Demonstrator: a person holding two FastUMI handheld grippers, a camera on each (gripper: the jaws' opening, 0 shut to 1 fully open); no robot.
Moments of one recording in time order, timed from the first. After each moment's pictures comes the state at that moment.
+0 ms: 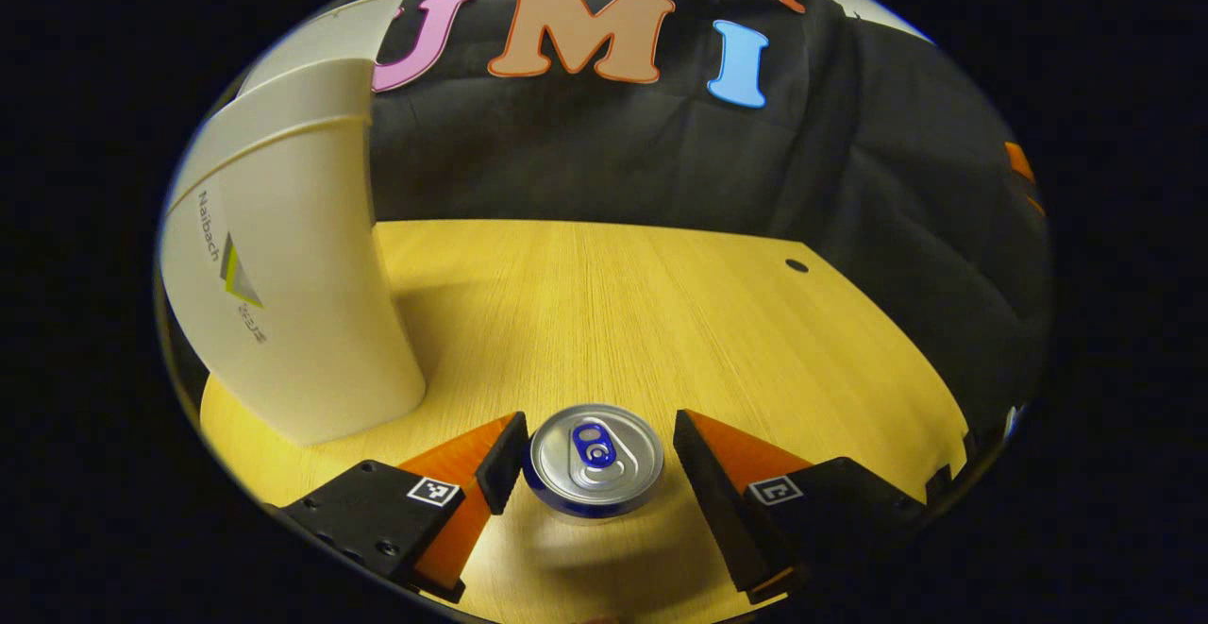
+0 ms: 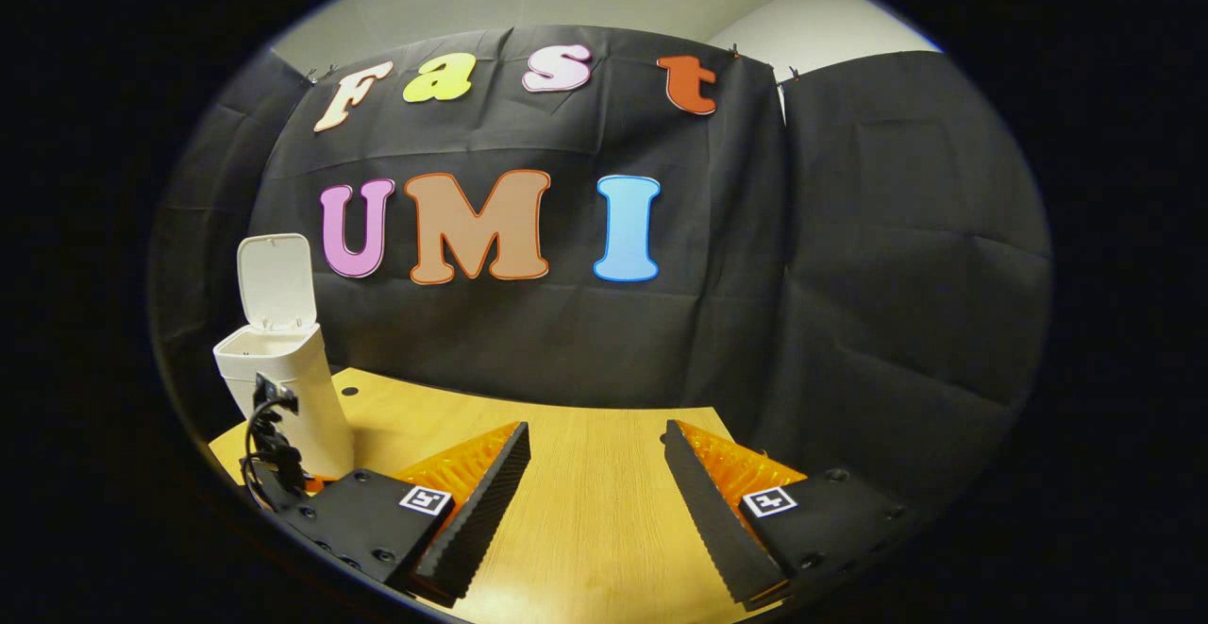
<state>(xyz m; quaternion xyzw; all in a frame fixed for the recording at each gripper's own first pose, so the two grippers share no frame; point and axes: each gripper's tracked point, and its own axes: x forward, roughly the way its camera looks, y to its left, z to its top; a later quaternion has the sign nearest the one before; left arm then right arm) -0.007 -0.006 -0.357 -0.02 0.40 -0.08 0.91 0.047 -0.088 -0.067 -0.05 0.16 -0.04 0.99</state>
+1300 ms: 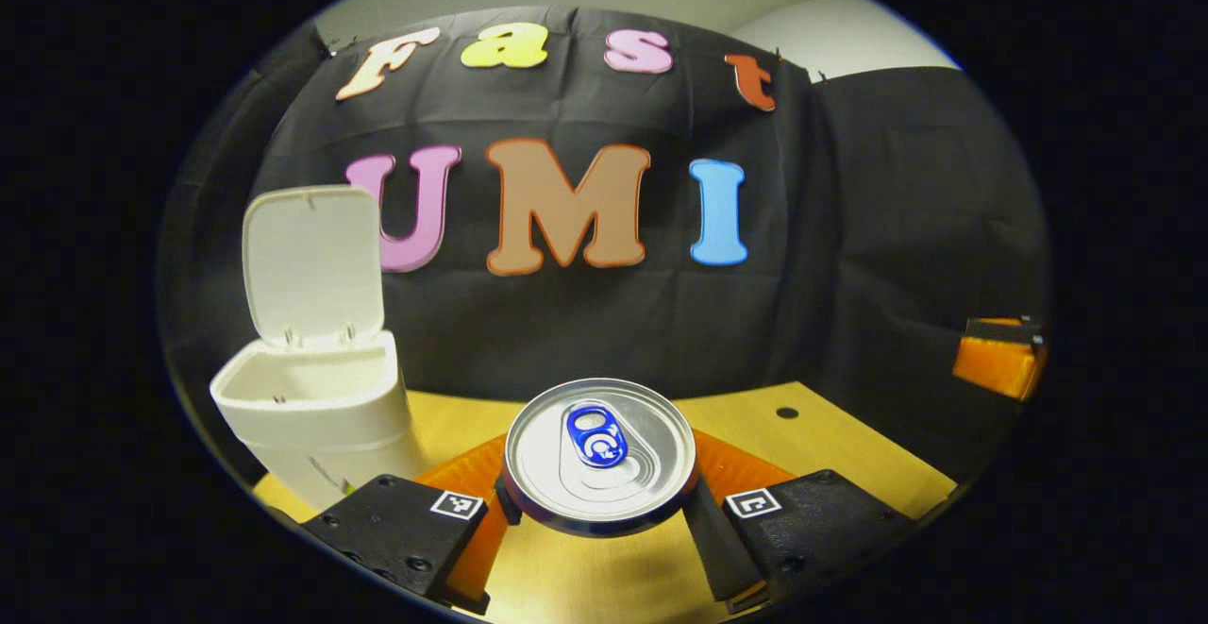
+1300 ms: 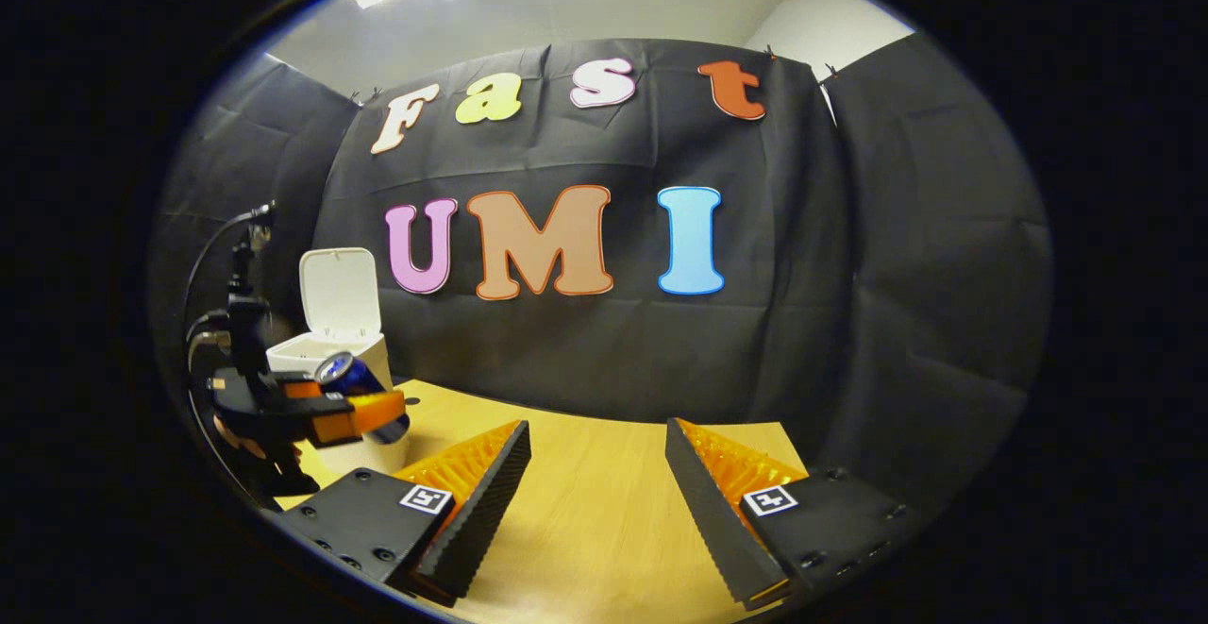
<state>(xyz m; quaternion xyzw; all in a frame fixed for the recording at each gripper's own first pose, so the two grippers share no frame) 0.088 -0.023 -0.121 0.02 0.14 -0.07 0.99 0.064 -0.059 -0.080 -0.02 0.12 0.07 0.99</state>
